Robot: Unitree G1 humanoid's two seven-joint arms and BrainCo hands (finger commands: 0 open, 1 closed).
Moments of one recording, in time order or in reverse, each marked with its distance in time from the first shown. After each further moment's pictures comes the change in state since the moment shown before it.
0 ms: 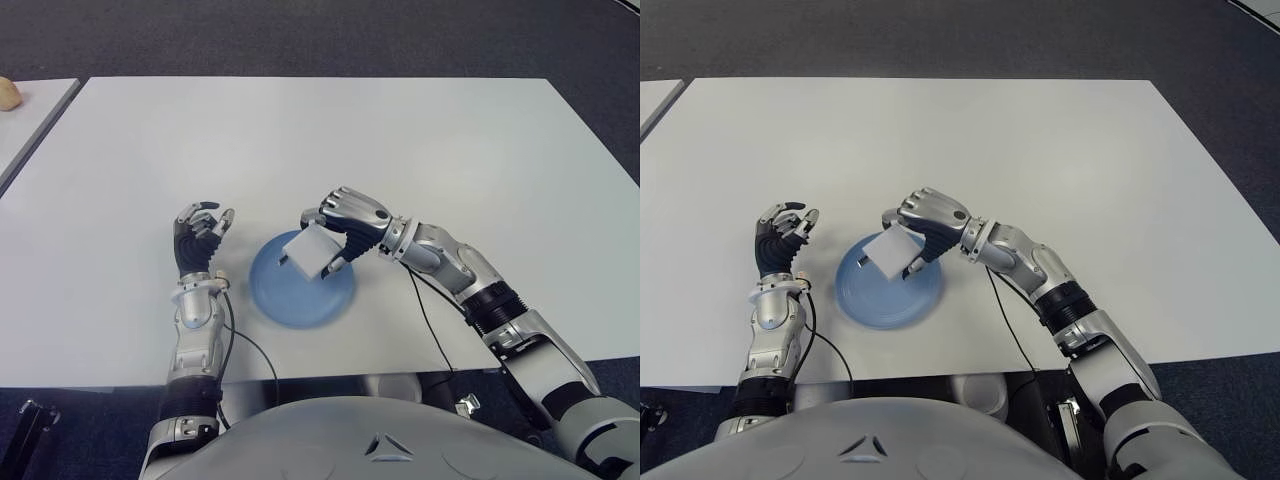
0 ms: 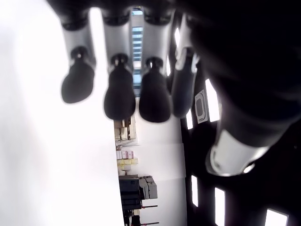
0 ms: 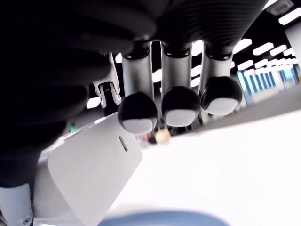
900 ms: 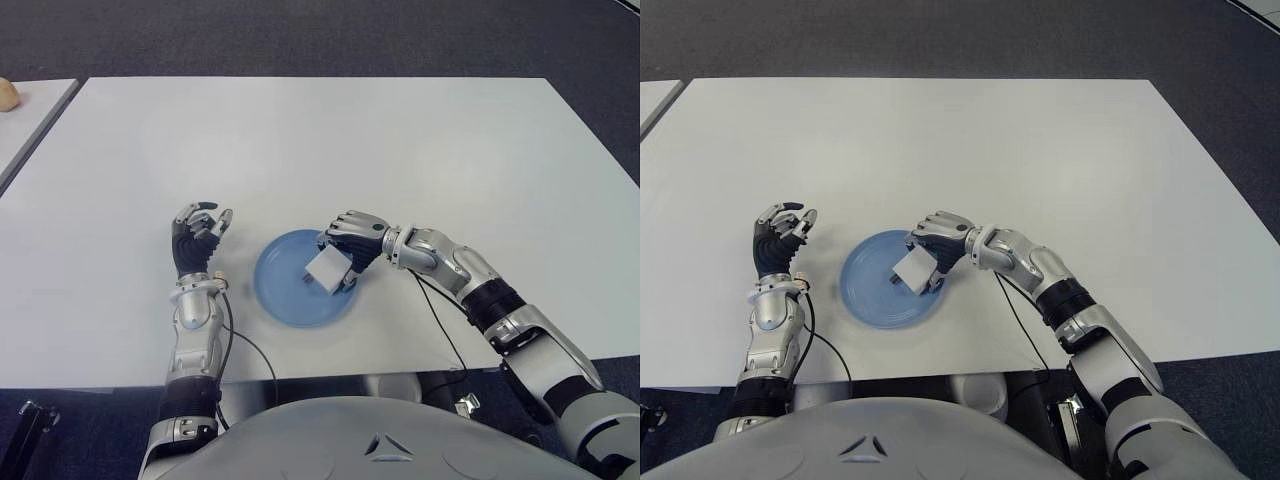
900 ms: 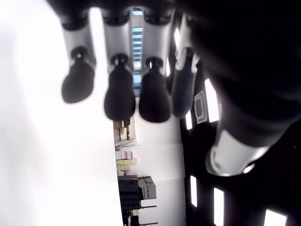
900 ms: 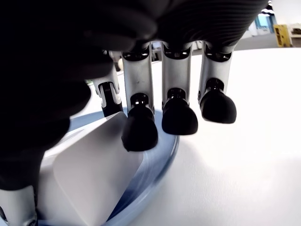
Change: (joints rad) left arm 0.001 0.003 0.003 0.004 -0.006 -0.017 0.000; right arm -0.042 -0.022 0.048 0.115 -0.086 0.059 0.133
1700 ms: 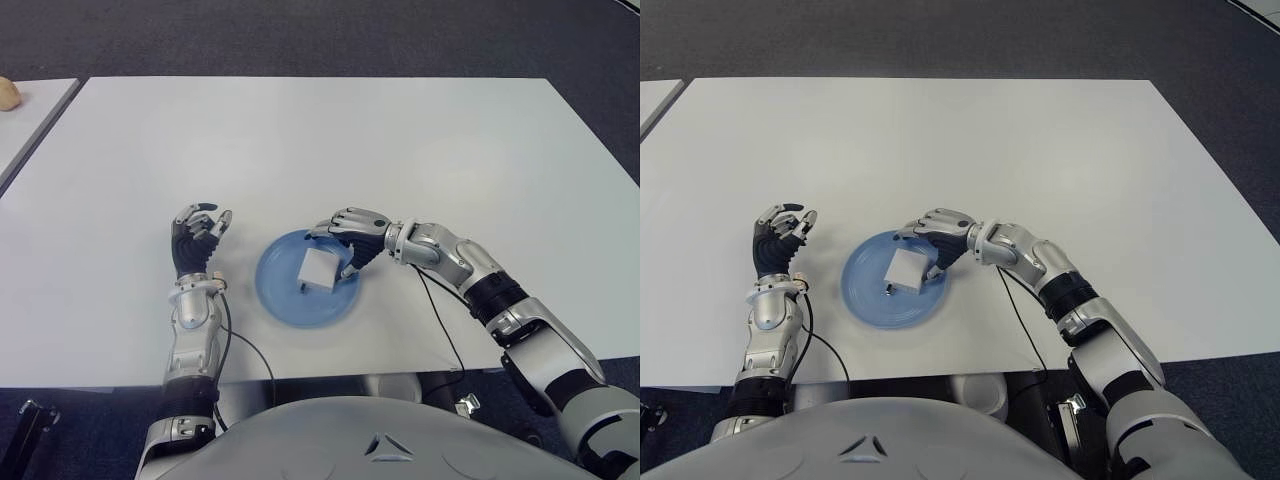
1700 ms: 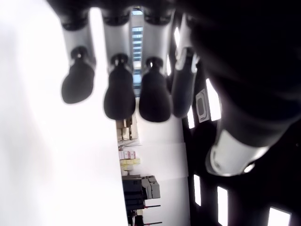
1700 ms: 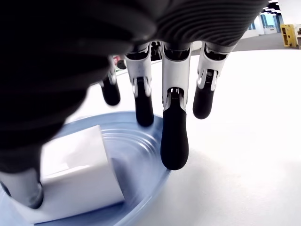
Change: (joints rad) left arm -0.001 0.013 -0.003 0.004 0.001 0.030 0.000; right arm -0.026 -0.005 -0.004 0.024 0.031 -0.019 0.031
